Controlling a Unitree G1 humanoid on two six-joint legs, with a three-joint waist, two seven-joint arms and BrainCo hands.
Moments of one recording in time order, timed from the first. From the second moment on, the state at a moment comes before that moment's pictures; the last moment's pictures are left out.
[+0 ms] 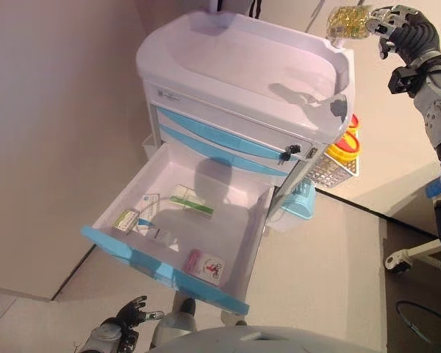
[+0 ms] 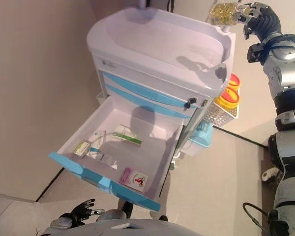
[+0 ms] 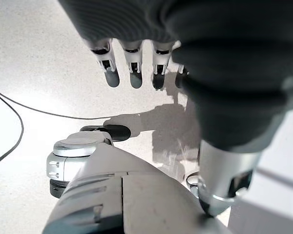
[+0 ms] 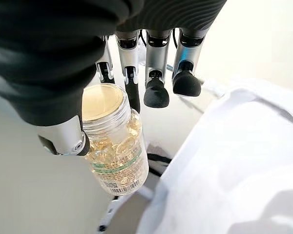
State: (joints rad) left arm 0.04 0.36 -0.23 1.17 -0.13 -0.14 -0.16; right arm -1.21 -0.90 0.41 0.87 0.52 0.07 0.05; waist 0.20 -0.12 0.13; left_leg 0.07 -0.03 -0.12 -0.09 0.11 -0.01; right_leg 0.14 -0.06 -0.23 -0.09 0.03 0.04
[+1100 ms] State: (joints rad) left arm 0.02 0.45 -0.27 1.11 -0.17 -0.14 -0.14; right arm -1.49 -0.97 0.76 1.14 0.02 0.19 0.42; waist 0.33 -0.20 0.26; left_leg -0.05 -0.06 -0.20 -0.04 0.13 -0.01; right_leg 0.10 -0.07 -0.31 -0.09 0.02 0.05
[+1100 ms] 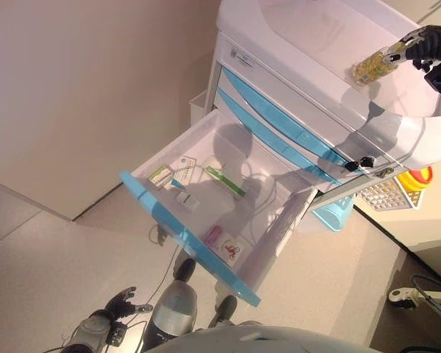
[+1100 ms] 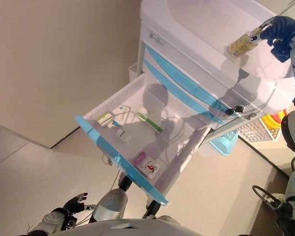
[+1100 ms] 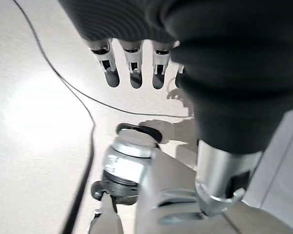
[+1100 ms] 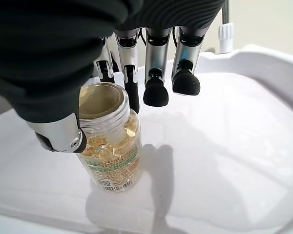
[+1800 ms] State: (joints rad) left arm 0.02 0.45 -0.27 1.08 -0.18 -0.16 -0.14; right arm -1.52 -0.97 0.76 1.16 0.06 0.11 0.08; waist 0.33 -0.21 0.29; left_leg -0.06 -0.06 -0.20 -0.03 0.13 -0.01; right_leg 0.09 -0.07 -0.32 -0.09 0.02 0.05
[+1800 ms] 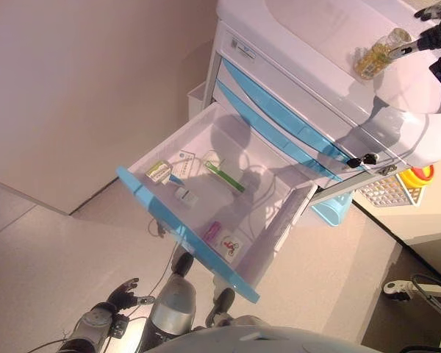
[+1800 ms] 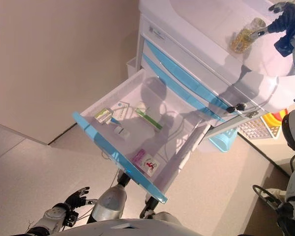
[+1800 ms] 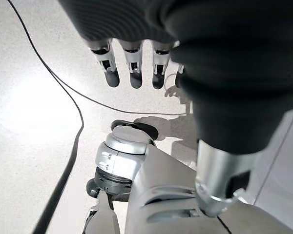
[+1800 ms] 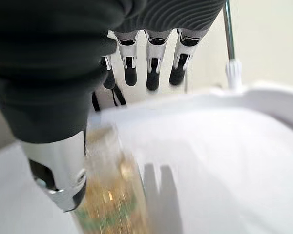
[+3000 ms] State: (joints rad) left arm 0.07 0.39 -0.32 1.14 -0.13 -0.15 -0.16; right arm -0.60 -0.74 -0.08 0.55 0.72 -0.23 -0.27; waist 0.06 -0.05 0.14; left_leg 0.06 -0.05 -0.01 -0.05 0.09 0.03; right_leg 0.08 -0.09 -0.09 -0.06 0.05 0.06
